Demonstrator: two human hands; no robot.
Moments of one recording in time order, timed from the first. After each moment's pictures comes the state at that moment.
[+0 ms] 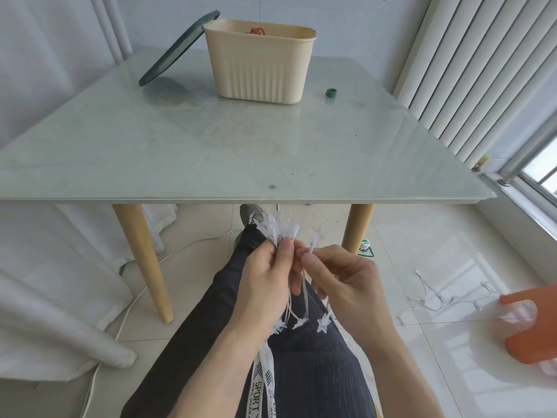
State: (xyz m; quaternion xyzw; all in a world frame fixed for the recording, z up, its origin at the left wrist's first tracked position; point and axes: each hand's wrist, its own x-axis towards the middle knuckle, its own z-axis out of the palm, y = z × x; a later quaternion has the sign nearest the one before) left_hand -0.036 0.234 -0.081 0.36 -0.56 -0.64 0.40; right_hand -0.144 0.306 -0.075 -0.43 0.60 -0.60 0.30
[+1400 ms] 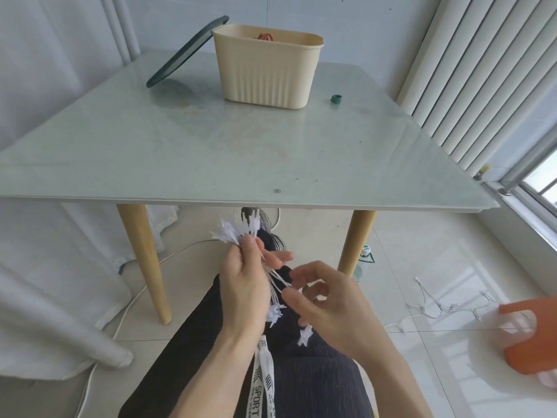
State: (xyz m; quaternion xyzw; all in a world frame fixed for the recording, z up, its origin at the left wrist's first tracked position) left_hand -0.030 0.224 -0.083 0.41 -0.45 -0.60 0.52; right_hand -0.137 0.307 -0.081 -0.49 0.70 -0.43 0.30
